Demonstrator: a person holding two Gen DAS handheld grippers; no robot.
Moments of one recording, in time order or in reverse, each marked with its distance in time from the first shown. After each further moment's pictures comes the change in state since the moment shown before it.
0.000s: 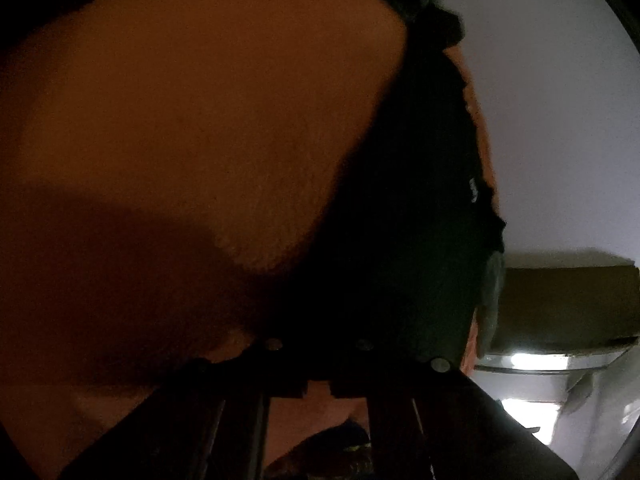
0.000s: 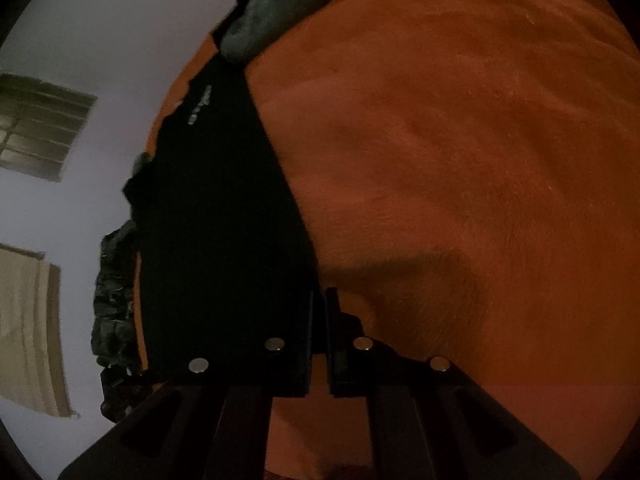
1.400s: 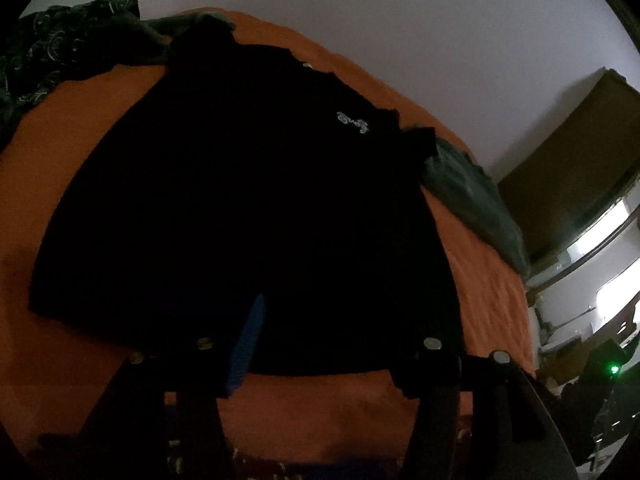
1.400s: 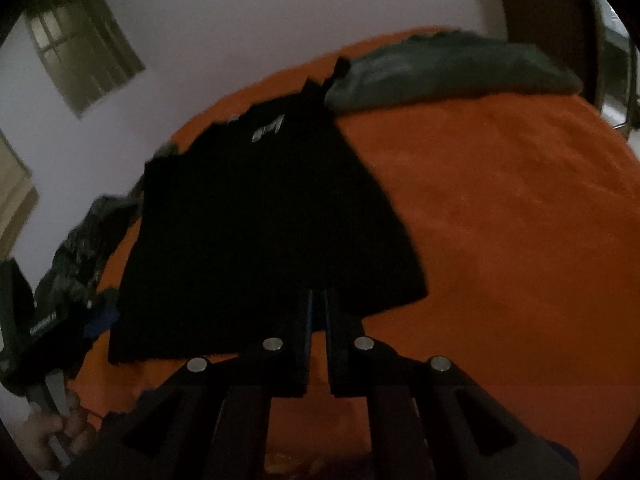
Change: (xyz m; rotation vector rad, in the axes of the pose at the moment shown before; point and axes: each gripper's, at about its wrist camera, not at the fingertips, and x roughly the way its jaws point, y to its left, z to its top) left arm 0.007 -0.179 -0.103 0.551 -0.158 0.115; right arm -0.036 0.124 -0.096 -0.350 -0.289 -0.195
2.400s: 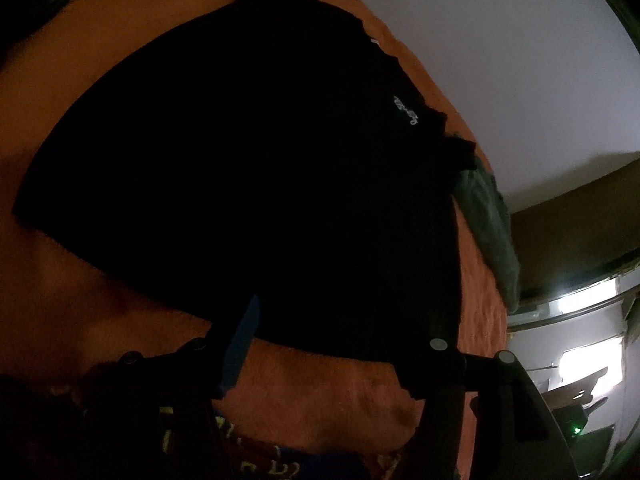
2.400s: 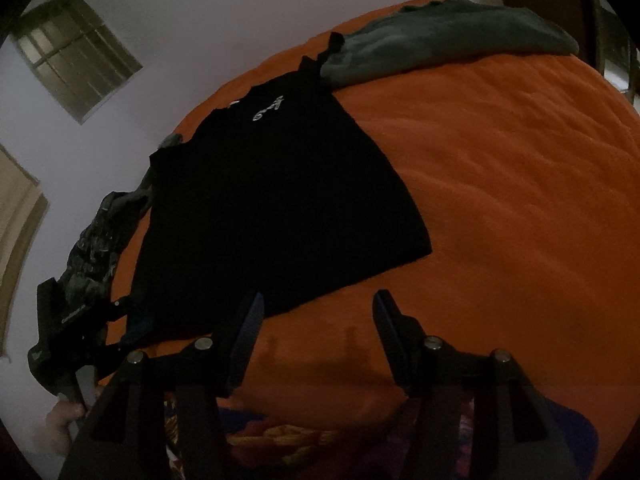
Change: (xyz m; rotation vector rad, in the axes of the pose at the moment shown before) left arm 0.043 0.023 -0.020 -0.286 0.105 -0.039; right arm -0.008 -0.020 -0.021 0.075 0.055 0.056
